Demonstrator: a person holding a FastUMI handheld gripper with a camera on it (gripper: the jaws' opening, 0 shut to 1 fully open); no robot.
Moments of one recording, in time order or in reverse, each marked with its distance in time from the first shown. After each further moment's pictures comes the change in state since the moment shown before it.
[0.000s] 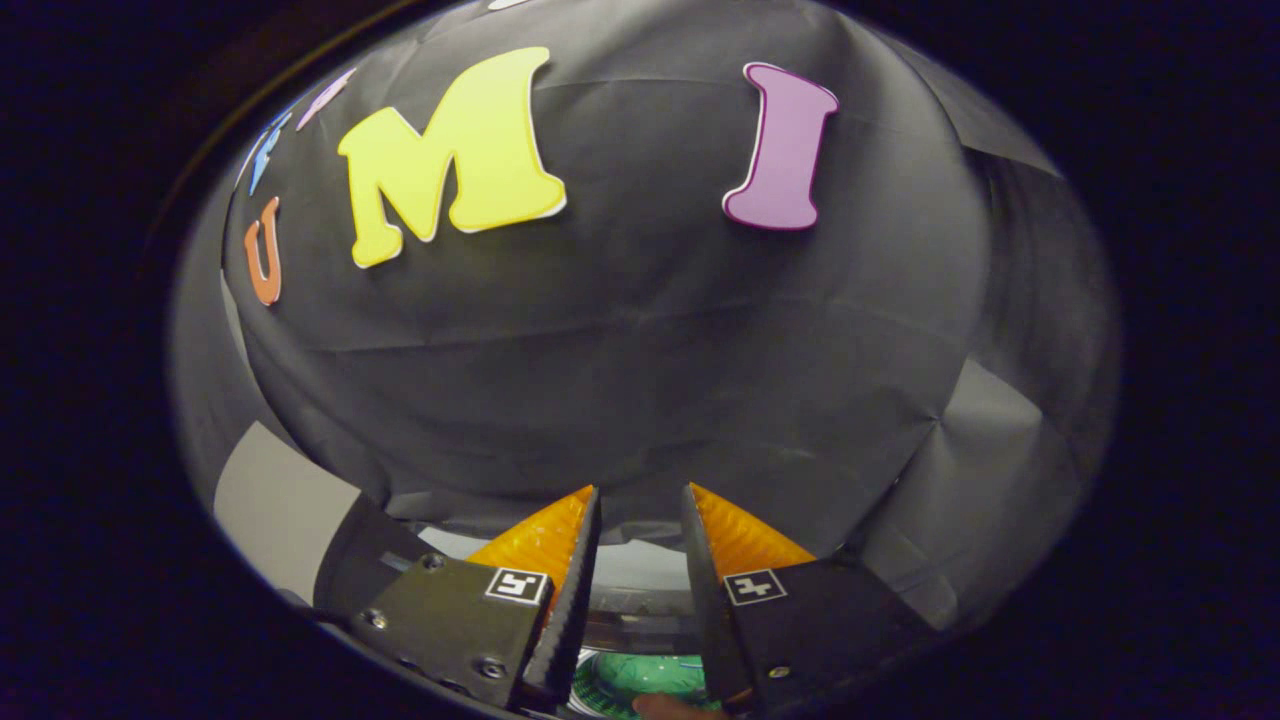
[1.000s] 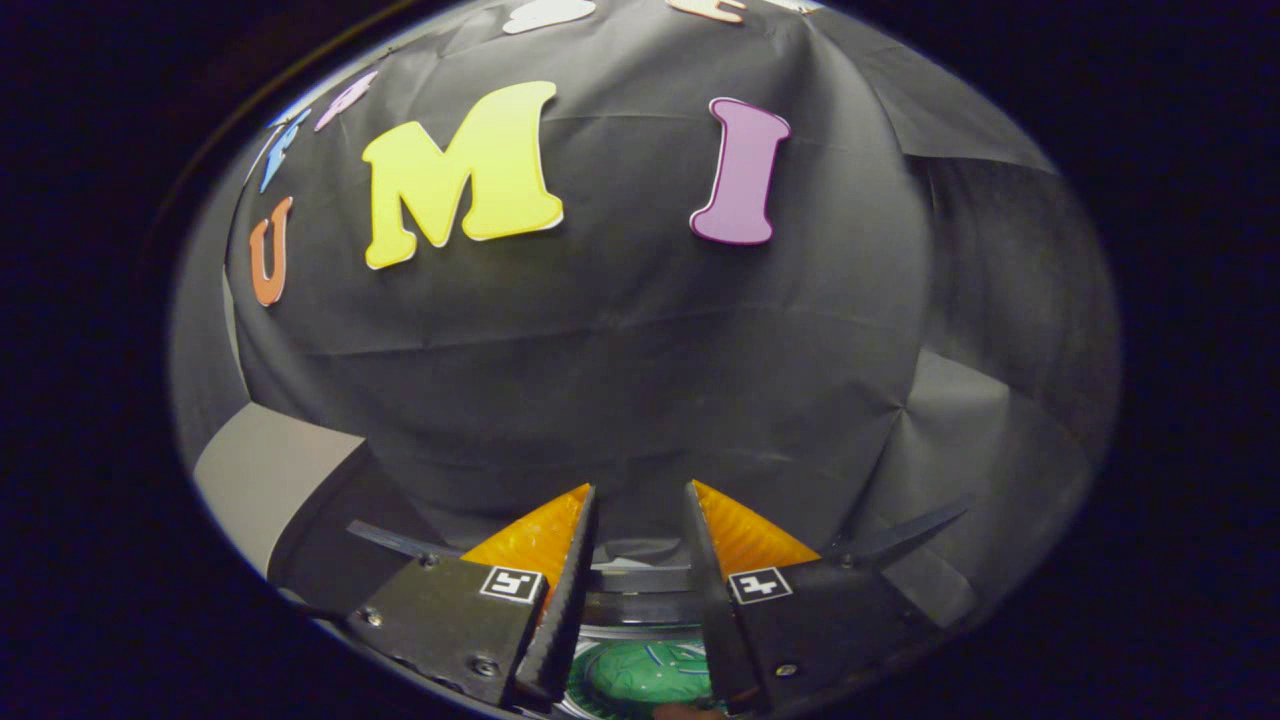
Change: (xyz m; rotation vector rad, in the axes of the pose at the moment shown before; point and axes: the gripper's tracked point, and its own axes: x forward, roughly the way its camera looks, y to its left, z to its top) arm -0.033 0.004 -0.038 0.011 -0.179 -0.056
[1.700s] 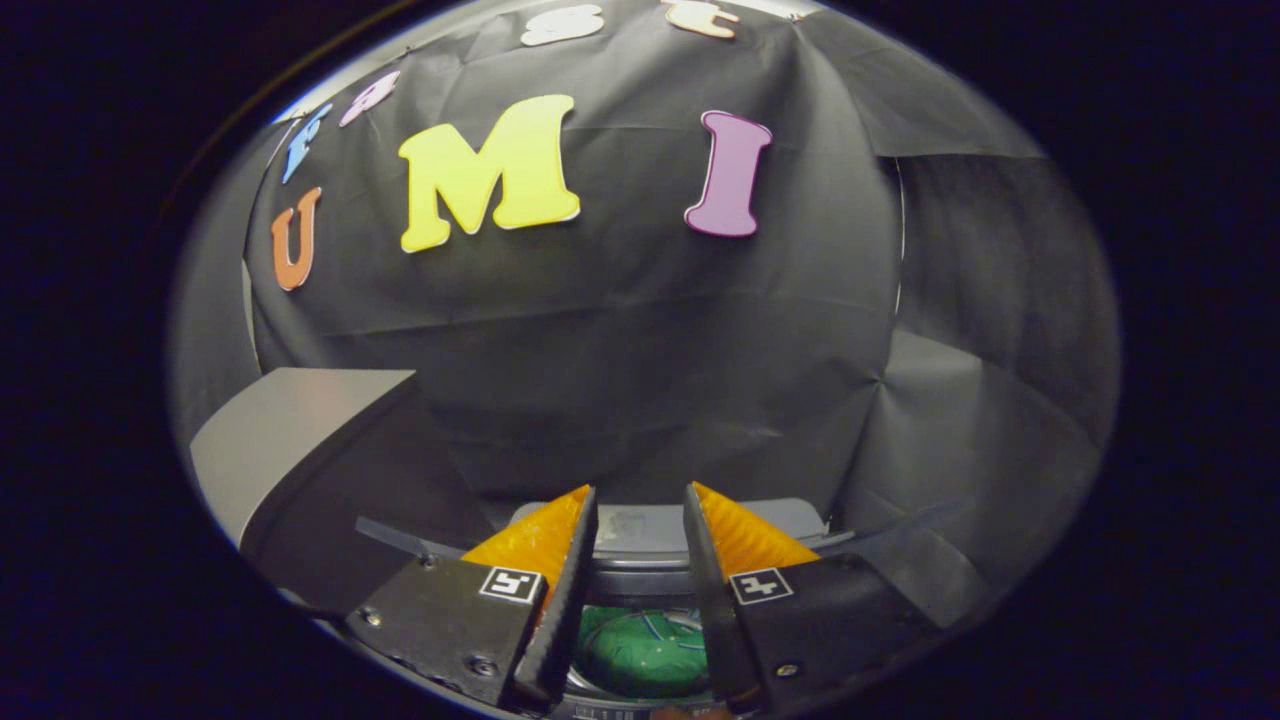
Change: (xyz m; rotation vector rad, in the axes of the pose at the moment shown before) arm -0.075 -0.004 -0.072 0.021 0.018 0.004
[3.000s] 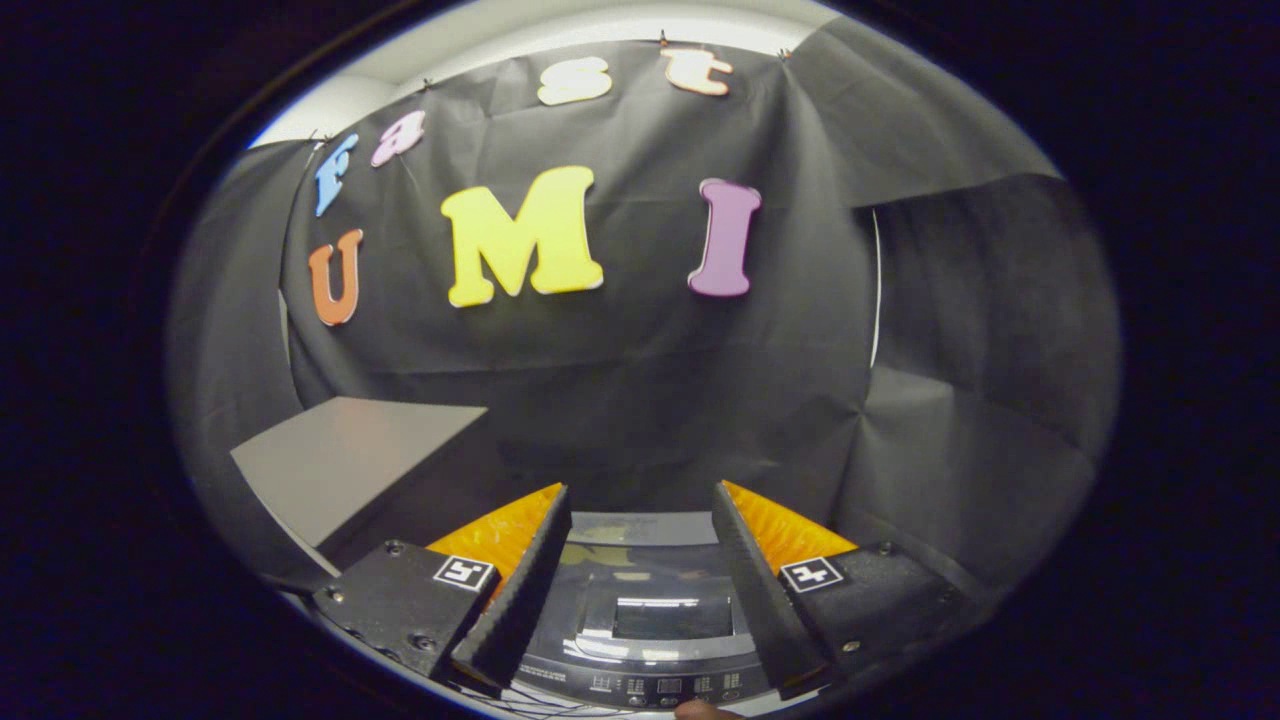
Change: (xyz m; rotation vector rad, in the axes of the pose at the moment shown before) arm -0.134 0.014 0.034 -0.017 -0.205 0.050
